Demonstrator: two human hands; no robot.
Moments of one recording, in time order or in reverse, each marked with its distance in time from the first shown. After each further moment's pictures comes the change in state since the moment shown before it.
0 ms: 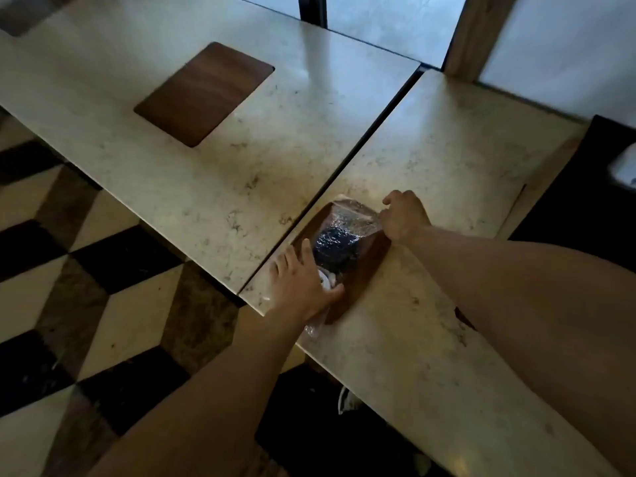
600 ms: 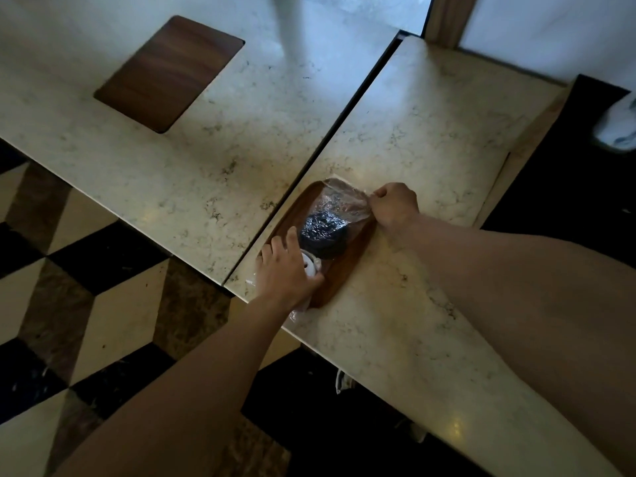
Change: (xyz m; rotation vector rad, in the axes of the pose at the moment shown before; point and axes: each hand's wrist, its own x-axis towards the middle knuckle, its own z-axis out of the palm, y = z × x) left_hand 0.006 -0.010 0.014 -0.061 0.031 0.089; right_hand -0.013 0.021 0.015 0.354 0.080 0.186
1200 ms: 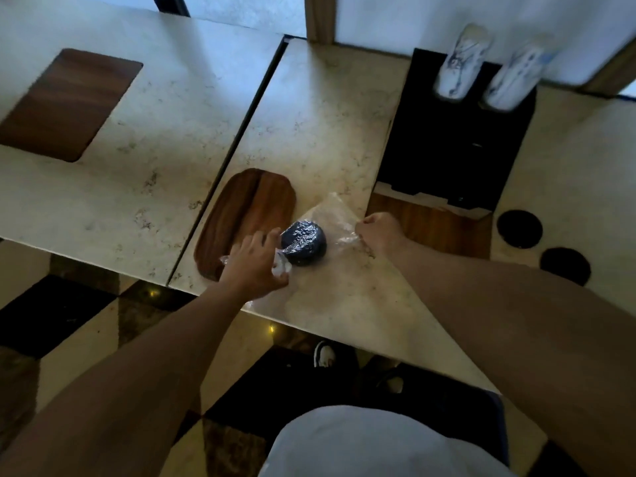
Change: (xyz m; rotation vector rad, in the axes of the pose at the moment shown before) left_hand -0.041 0.036 0.004 0.184 -0.099 0.509; right_hand -0.132 0.123 -0.064 0.284 0.055 0.289
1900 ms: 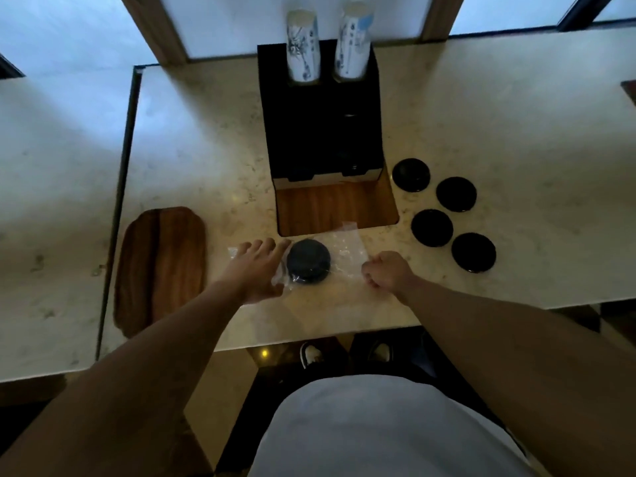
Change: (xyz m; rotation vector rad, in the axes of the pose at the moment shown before) left_hand 0.066 0.103 0.025 0.298 -0.141 0.603; right_hand -0.087 0.156 -0.077 0.209 0.141 0.335
